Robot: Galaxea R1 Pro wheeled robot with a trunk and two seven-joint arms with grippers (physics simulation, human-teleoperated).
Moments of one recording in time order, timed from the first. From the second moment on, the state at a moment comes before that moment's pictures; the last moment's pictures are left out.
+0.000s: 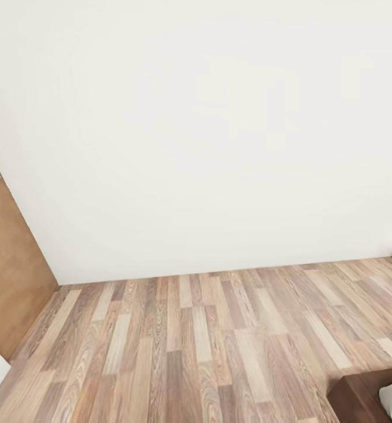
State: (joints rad) left arm -0.24 0.18 -0.50 -0.02 0.51 -0.26 -0.01; right arm -0.30 -0.25 -0.22 -0.01 0.15 -0.08 0.08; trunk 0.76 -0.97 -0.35
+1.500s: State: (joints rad) left arm -0.24 0.18 -0.52 -0.02 0.51 -0.26 -0.01; right arm -0.29 -0.24 -0.23 -0.01 0.21 -0.08 0.08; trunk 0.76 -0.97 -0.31
